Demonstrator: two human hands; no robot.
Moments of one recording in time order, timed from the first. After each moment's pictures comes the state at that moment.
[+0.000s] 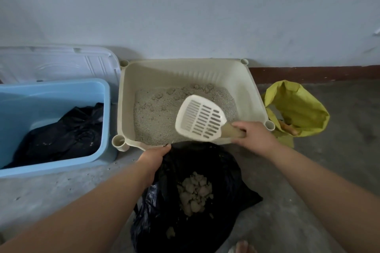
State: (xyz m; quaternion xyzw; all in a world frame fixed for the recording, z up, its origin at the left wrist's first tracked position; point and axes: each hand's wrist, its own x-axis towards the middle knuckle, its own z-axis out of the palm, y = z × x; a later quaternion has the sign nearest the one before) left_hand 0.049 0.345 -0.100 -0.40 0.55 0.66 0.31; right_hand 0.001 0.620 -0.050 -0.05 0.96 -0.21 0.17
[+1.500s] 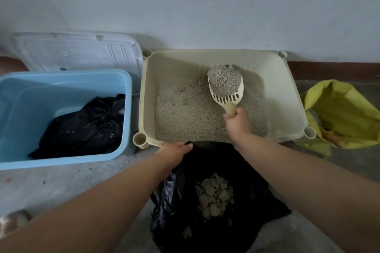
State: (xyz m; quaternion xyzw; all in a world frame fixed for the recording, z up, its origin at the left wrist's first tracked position) left_hand 0.025 0.332 -0.100 -0.29 0.73 0.52 0.33; right_hand -0.065 0.511 -0.145 0.26 0.88 -0.39 0.10
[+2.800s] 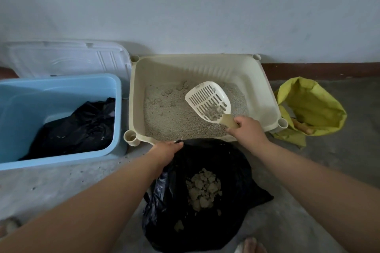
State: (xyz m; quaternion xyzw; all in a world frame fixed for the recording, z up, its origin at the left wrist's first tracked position) left_hand 0.042 0.342 -0.088 -0.29 0.71 0.56 0.31; right_hand -0.012 0.577 -0.083 0.07 0.95 -0.26 0.14
